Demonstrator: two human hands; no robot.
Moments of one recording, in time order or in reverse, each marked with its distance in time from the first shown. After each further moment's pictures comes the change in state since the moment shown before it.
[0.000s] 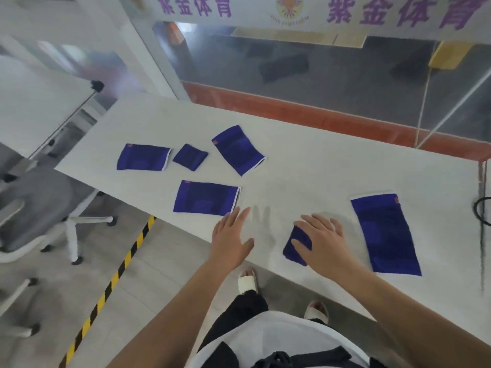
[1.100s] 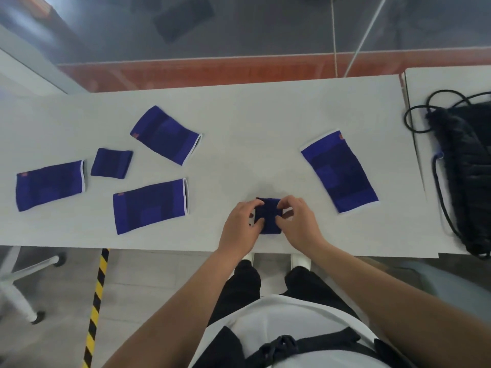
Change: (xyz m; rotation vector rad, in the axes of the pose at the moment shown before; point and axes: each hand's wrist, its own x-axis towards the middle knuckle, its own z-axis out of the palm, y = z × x) left_hand 0.031 0.056 0.054 -0.284 -0.201 0.308; right_hand -0.008 0.003 0.052 0.767 0.264 0.533
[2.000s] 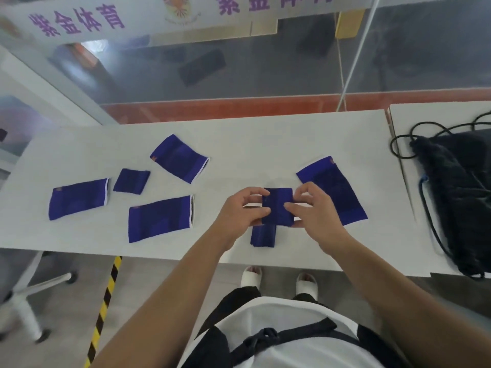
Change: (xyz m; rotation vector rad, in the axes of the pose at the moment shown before) left_hand -0.004 0.092 -0.059 -0.637 -0.108 -0.177; right_hand -0.025 -0.058 -0.086 0.533 -0.002 0.010
